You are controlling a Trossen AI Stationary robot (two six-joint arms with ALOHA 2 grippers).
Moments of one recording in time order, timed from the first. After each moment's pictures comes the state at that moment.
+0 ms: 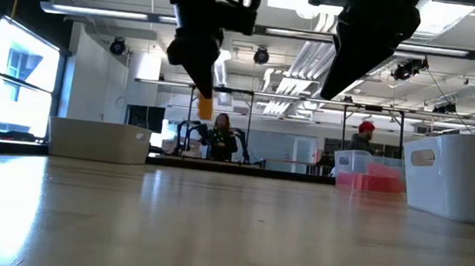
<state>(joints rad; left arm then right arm) 0.06 1.83 1.48 -0.97 -0.64 0.02 0.33 1.67 1.26 -0.83 0.48 0.42</state>
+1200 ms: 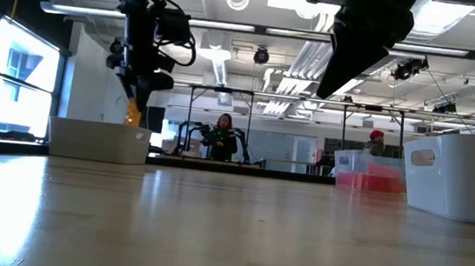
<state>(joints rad) 0.83 1.57 1.19 -0.87 -0.47 -0.12 0.33 1.67 1.26 -0.82 0.50 0.40</state>
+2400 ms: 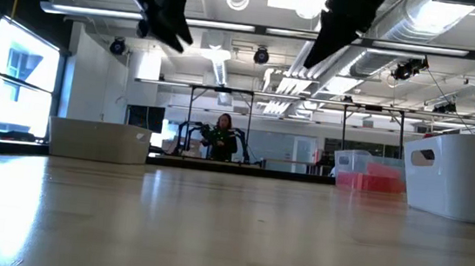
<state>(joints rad) 0.70 1.26 1.19 -0.67 0.04 -0.03 0.12 1.50 1.26 -0.78 0.50 0.09</state>
